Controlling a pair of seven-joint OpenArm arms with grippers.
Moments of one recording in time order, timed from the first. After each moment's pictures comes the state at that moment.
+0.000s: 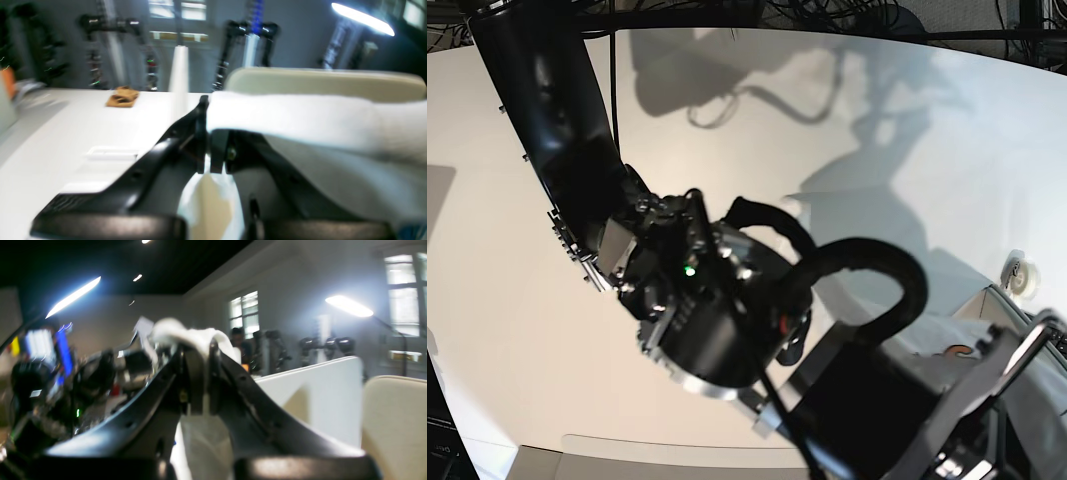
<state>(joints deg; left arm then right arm) -72.5 -75.6 27.2 76.5 -82.9 -6.5 35.2 64.3 -8.8 -37.2 114.0 44.2 -20.6 -35.1</state>
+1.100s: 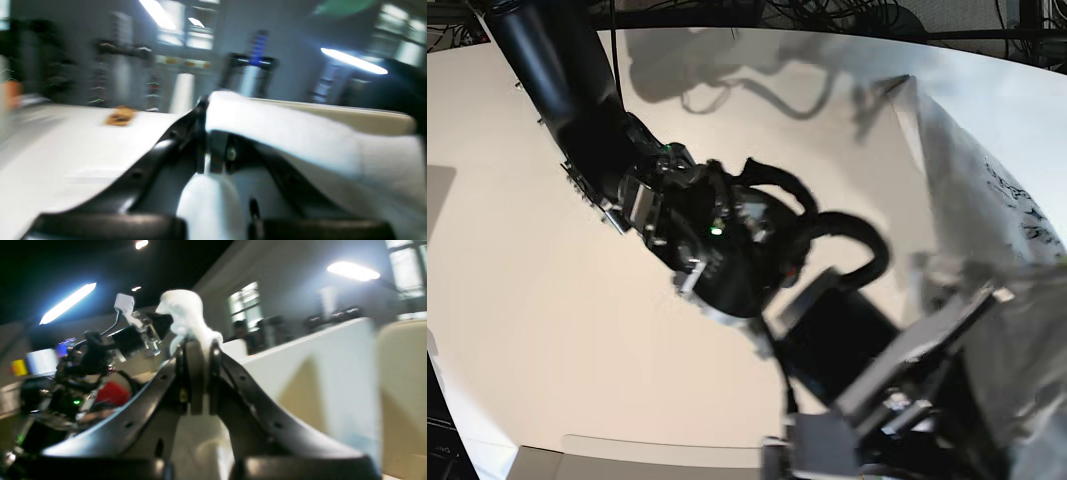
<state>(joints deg) -72.6 -68.6 23.2 76.8 -84.4 -6.6 32.2 48.4 -5.0 -40.0 115.8 44.3 -20.7 -22.8</state>
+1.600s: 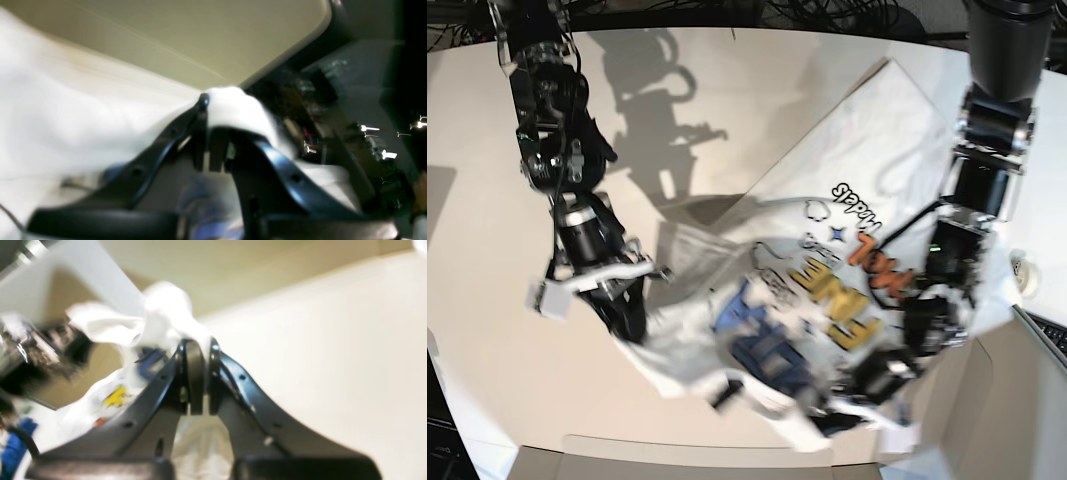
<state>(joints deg) -40.2 -17.9 23.7 72.8 -76.1 -5.8 22.0 4.0 19.2 -13.7 118.4 43.5 -21.4 -23.0</state>
